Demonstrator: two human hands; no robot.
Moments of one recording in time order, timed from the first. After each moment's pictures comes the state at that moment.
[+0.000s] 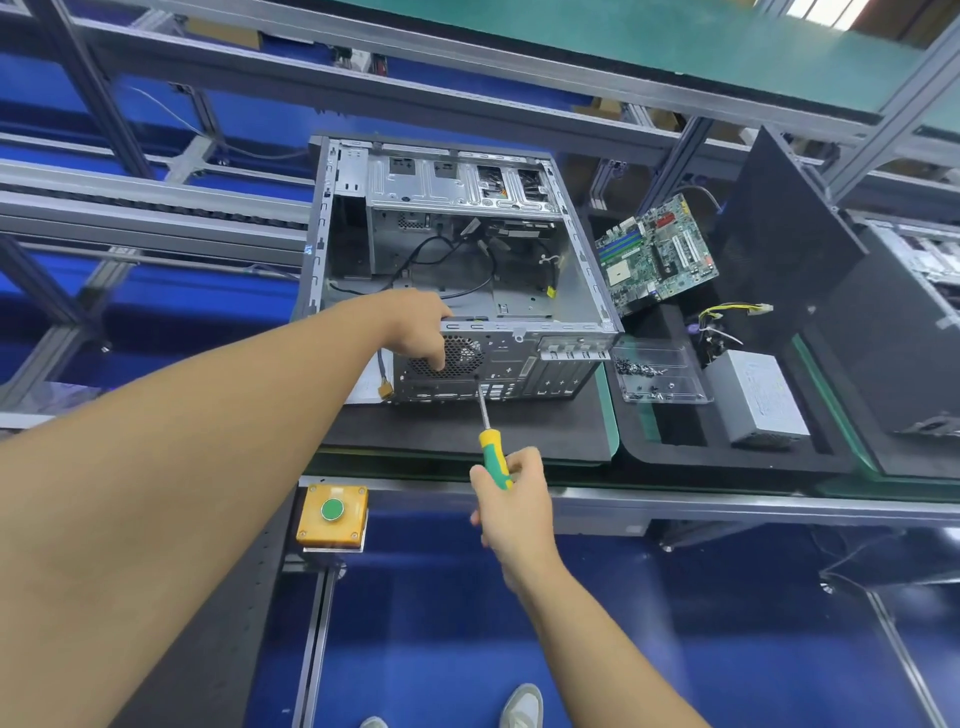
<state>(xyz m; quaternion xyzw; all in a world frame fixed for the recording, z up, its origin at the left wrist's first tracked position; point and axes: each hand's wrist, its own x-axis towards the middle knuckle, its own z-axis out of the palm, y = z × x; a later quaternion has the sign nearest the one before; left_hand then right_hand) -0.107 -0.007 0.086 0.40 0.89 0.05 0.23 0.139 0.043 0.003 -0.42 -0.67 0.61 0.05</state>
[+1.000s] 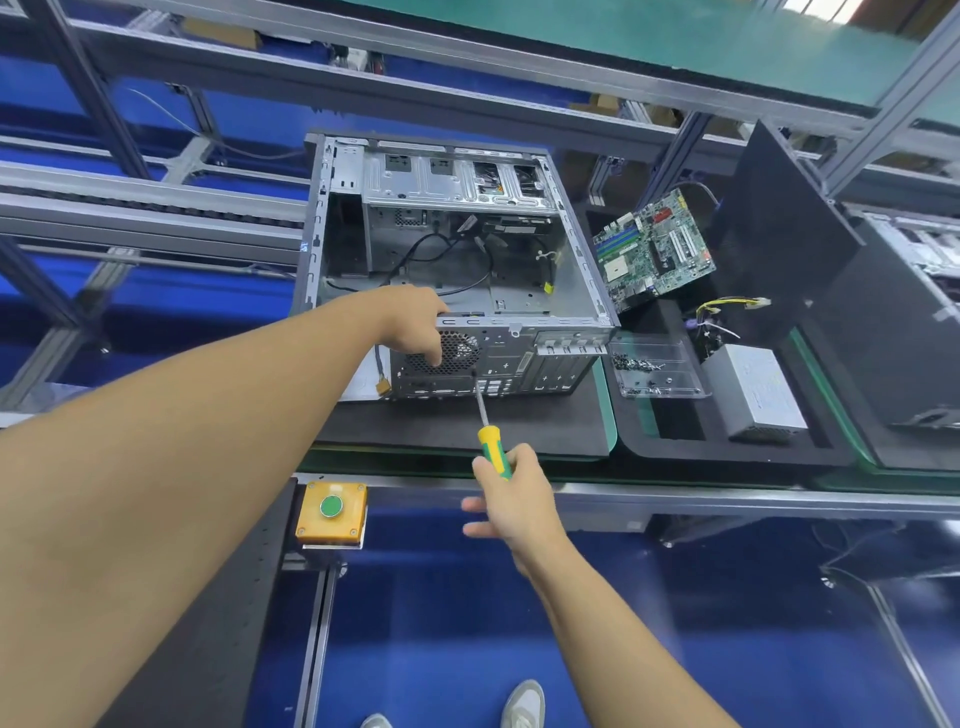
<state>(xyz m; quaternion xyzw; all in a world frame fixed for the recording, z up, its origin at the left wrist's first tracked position) -0.105 -0.009 0.088 0.38 0.89 0.06 0.24 0.136 0.056 0.010 -0.41 -0.67 0.62 -0.01</state>
